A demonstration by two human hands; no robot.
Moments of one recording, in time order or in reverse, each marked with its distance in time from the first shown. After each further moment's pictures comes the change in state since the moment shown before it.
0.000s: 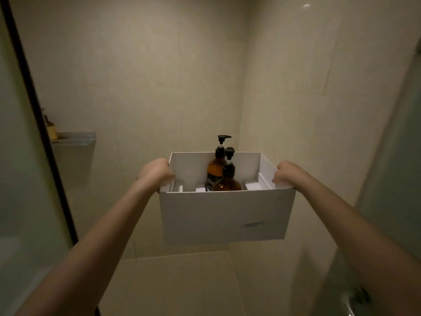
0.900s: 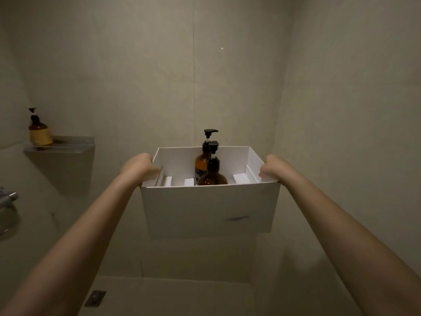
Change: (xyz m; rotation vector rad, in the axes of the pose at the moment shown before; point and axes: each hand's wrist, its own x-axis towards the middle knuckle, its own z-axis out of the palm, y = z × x) left_hand 0.289 -0.015 0.047 0.015 0.084 -0.209; right_hand 0.327 -0.110 0.052 0.025 -0.063 -0.175
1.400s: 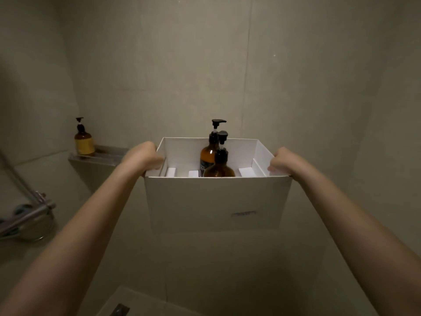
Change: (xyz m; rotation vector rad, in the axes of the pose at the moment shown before) left_hand 0.173 -0.043 -0.041 0.039 0.154 -0.153; right_hand 0.197 -0.141 0.023 0.075 -0.066 -0.222
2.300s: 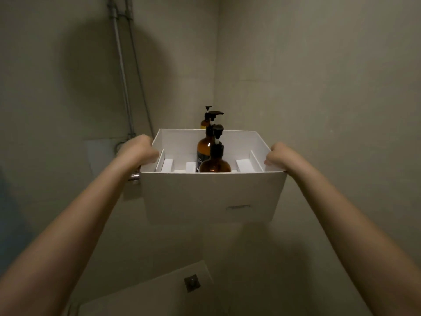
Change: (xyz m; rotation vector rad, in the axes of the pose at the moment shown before) left_hand 0.051 -0.104 -0.016 0.162 0.364 -0.769; right_hand 0.235 -0.238 0.158 0.049 -0.384 -0.760
